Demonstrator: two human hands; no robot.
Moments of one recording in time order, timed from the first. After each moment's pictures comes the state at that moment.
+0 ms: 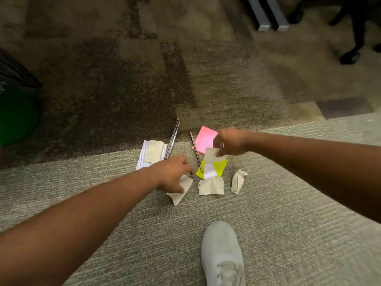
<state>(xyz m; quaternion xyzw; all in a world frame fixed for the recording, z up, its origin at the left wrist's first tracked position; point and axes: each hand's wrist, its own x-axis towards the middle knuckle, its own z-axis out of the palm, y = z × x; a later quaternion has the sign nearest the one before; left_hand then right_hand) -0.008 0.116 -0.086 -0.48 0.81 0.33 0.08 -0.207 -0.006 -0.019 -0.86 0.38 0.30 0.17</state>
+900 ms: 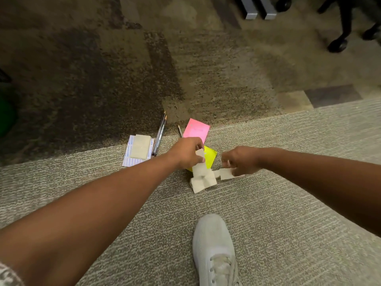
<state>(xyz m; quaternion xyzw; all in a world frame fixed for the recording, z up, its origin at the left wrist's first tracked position) -0.079 0.077 -0.079 -0.60 0.66 0.44 -0.12 -0.289 0.038 -0.038 -0.82 0.37 0.38 0.23</state>
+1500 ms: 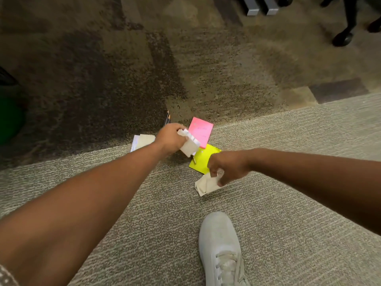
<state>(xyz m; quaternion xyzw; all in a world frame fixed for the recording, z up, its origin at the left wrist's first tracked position) -0.036 0.059 -0.090 -0.69 0.50 0.46 -0.25 -0.243 0.060 -0.039 -0.83 0.31 0.37 0.29</state>
